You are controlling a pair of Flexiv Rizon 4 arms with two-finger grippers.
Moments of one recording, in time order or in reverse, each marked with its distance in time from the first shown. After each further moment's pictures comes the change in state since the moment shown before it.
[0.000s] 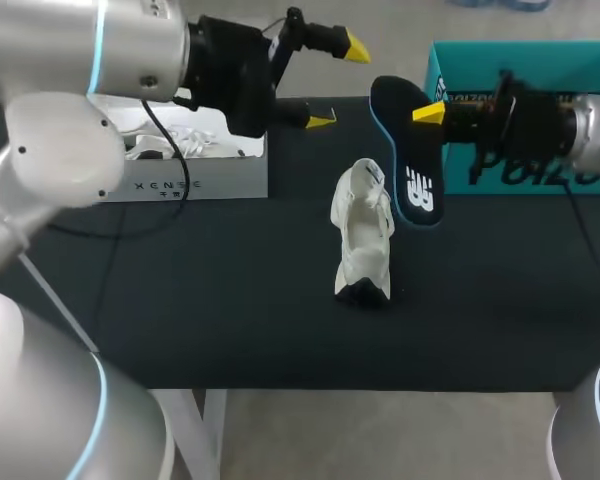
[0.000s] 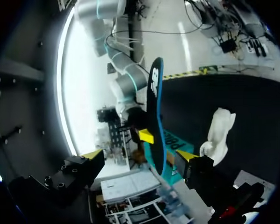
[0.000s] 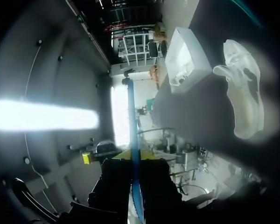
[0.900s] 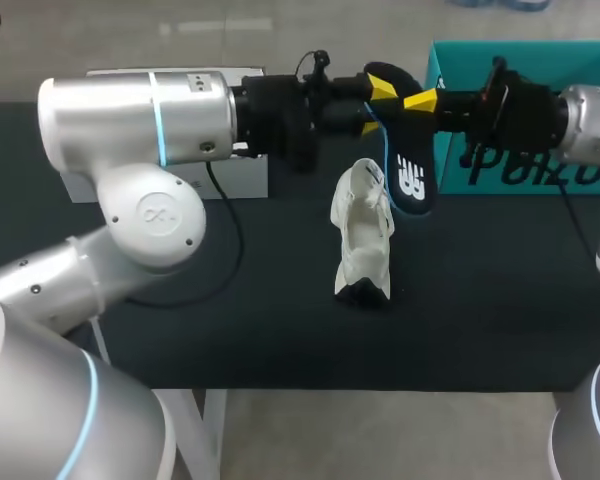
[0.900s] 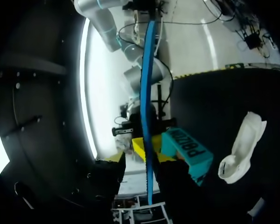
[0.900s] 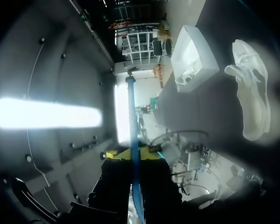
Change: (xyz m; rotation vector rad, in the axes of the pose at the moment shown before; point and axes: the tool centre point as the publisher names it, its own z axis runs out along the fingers) left arm 0.017 0.003 0.065 -0.025 -0.240 -0.091; right arm 0.013 0.001 0.013 0.012 0.025 -0.006
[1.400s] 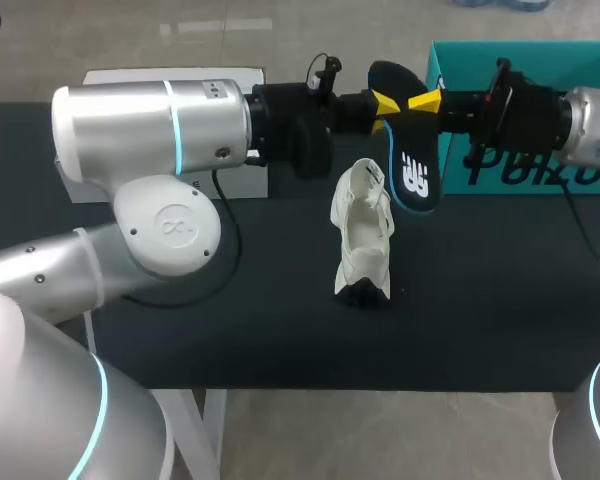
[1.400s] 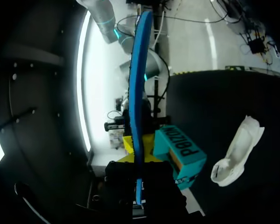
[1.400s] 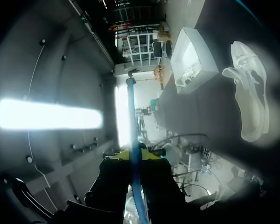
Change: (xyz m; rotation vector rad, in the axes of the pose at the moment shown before) left arm 0.016 0.001 0.009 -0.056 0.055 -0.051; right arm -0.002 0.004 -0.007 -0.020 0.010 0.002
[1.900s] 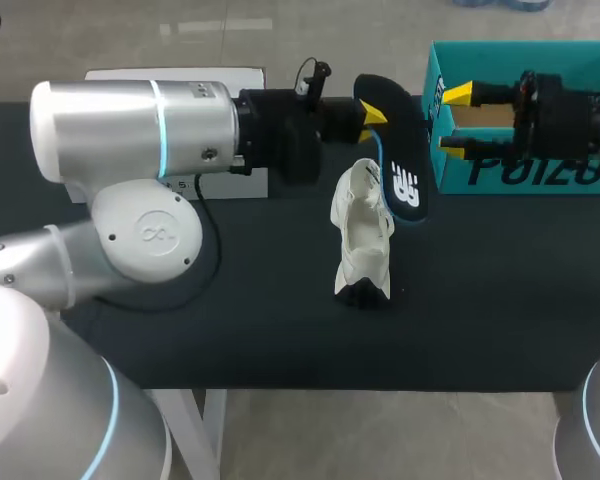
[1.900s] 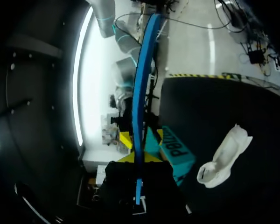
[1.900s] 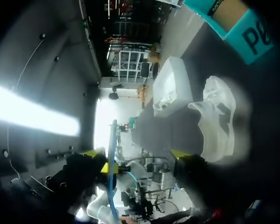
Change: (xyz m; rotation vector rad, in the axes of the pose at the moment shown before) left arm 0.009 -0.006 -0.024 -0.025 0.067 -0.068; right arm -0.038 0.032 -0.059 -0.169 -0.225 -0.135
